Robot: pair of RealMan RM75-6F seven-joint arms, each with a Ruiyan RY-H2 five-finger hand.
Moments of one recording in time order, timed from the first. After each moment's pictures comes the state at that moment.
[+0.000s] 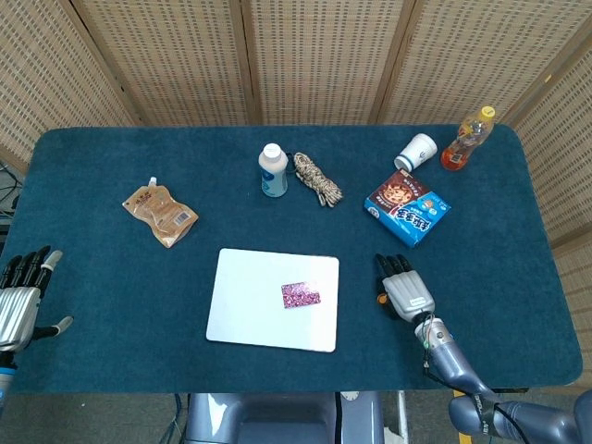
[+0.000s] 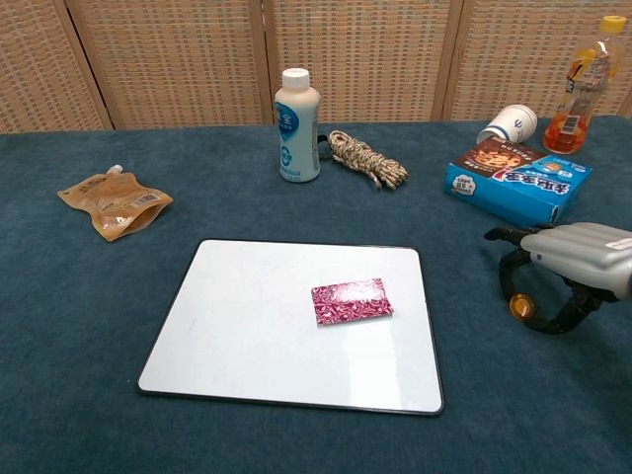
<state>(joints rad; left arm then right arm) -0.15 -1.08 -0.04 -1.72 1.36 1.36 0.21 0.60 -1.54 0.02 -1.41 -1.11 0.97 -0.41</state>
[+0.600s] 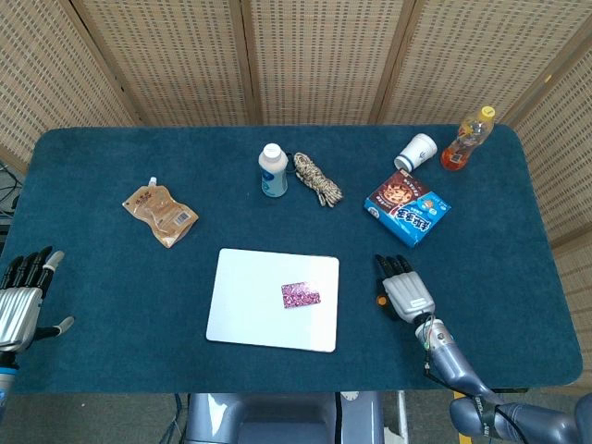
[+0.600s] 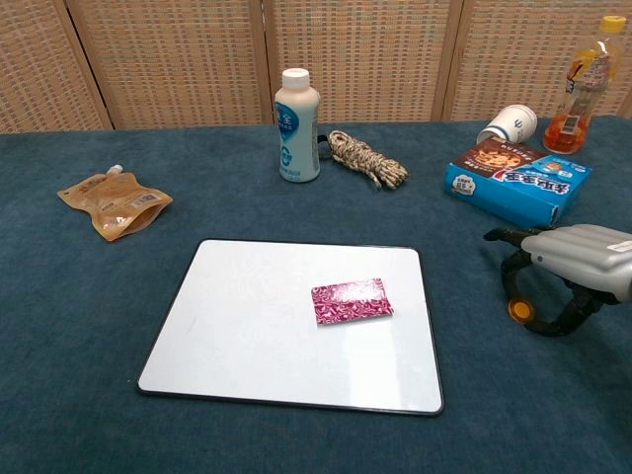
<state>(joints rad) -0.15 -1.08 -0.04 -1.72 1.36 1.36 0.21 0.58 -1.55 0.03 -1.39 -1.15 0.97 -0.39</state>
